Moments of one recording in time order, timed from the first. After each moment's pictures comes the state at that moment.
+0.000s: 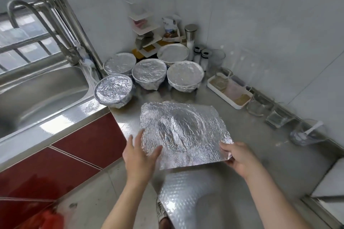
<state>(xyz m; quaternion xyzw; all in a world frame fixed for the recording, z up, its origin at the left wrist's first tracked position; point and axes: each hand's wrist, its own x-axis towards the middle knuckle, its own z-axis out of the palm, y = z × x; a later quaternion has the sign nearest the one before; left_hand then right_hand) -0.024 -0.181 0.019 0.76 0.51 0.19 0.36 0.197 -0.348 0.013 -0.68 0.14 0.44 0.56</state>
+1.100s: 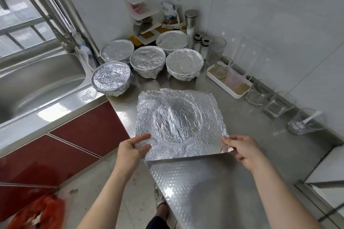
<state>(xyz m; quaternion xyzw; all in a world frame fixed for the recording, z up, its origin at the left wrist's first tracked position) -0.048 -0.173 0.014 0.62 0.48 0.17 0.60 0.203 -0.376 -0.006 -0.74 0.08 0.40 0.53</state>
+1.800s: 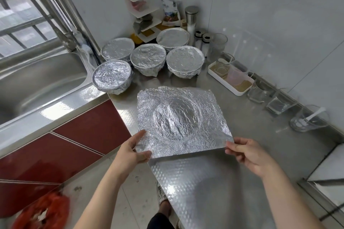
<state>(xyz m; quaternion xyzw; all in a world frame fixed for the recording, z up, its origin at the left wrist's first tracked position) -0.065 -0.168 0.010 0.61 0.45 0.08 0.65 0.200 -0.397 -0.001 -0.67 0.06 0.48 0.56</state>
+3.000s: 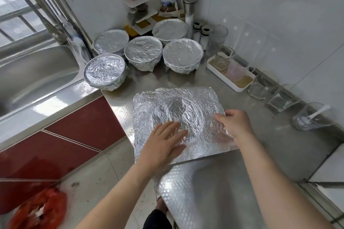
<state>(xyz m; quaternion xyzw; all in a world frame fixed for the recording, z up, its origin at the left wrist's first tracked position) 0.008 -0.197 -0.014 0.98 0.12 0.06 0.16 0.224 -0.323 0.009 -0.84 -0.09 0.28 0.46</state>
